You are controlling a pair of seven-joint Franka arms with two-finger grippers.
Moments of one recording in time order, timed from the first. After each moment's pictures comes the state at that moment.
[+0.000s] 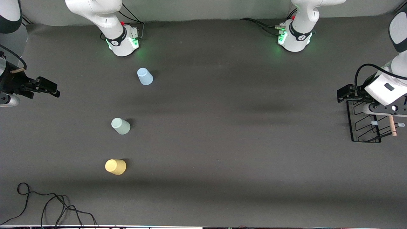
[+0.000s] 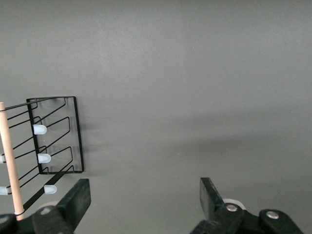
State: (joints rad) left arm 0.00 0.03 -0.03 -1.72 0.03 1.69 0.06; right arm 0.02 -0.01 -0.05 -1.62 0.00 1.57 -0.02
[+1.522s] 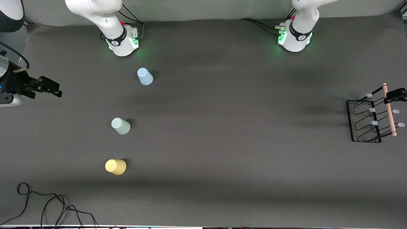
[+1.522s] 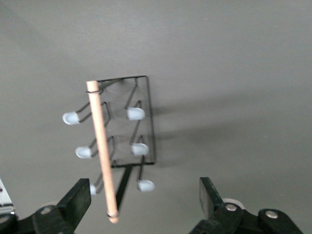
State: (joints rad) left arm 0.33 0.16 0.00 -1.74 0.09 1.80 0.48; right arm 0.04 -0.01 -0.04 -1.62 0.00 1.57 -0.02
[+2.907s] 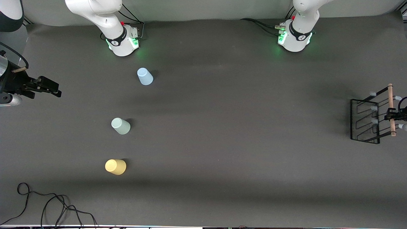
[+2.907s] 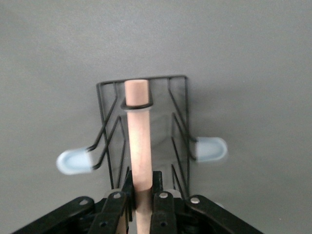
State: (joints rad) left arm 0.47 0.38 -0.02 -1.79 0.07 2.08 0.65; right arm 0.03 -0.01 -0.05 -1.62 0.00 1.57 -0.02
